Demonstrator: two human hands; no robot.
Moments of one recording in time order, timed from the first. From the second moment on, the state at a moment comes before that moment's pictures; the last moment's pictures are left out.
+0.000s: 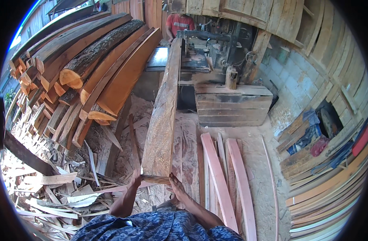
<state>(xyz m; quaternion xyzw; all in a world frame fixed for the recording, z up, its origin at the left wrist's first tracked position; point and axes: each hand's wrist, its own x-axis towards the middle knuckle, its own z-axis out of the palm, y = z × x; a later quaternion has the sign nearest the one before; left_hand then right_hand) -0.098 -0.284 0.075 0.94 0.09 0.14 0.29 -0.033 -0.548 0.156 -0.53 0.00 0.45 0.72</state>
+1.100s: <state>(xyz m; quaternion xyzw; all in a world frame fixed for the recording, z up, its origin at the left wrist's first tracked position) -0.309 -0.379 0.096 0.85 0.01 0.24 0.48 -0.243 -0.620 0.155 -0.56 0.01 0.42 0.72</state>
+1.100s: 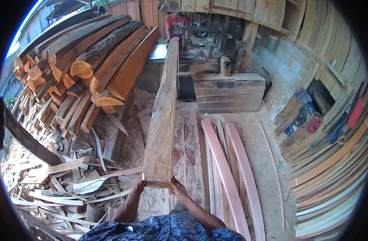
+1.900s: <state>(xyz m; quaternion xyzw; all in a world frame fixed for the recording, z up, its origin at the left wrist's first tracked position) -0.419 -0.406 0.067 0.97 -0.01 0.16 0.19 -0.348 -0.666 0.114 -0.53 -0.04 0.37 0.76</state>
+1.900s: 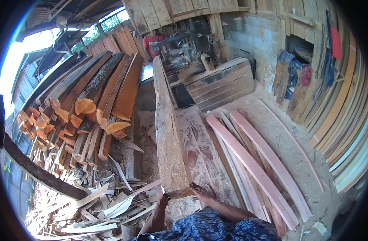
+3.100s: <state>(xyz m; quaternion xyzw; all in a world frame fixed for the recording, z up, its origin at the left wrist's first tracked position) -0.266 -0.438 0.146 0.17 0.35 -0.02 0.92 -0.228 -0.669 0.178 -0.42 0.15 0.50 0.74</state>
